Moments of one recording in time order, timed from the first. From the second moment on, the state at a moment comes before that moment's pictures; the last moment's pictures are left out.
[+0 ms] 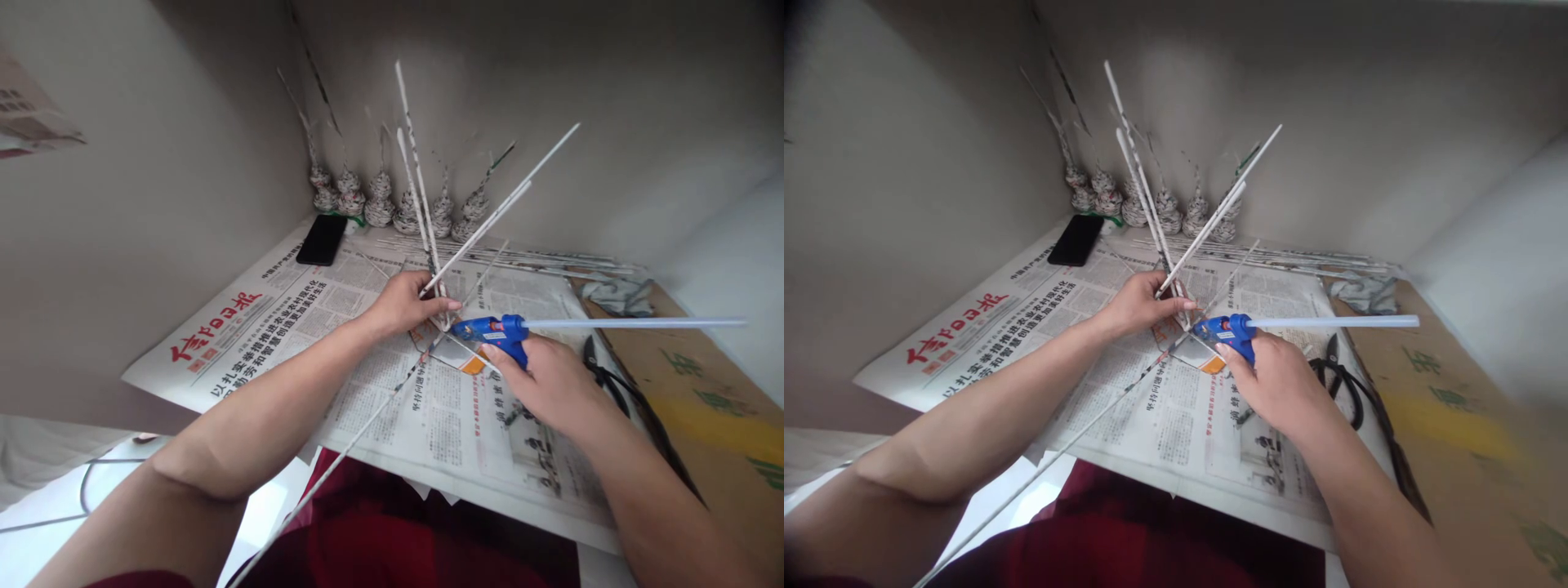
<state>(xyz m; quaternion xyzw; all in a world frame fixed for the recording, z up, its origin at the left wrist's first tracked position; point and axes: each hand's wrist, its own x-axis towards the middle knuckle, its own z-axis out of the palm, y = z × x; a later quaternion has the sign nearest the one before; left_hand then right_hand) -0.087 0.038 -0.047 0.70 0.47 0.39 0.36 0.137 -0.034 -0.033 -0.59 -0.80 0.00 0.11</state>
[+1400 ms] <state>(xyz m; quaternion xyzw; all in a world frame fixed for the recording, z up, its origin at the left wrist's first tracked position) -0.089 0.031 -0.039 0.78 0.40 0.38 0.30 0.134 -0.037 -0.032 -0.57 -0.81 -0.01 0.11</state>
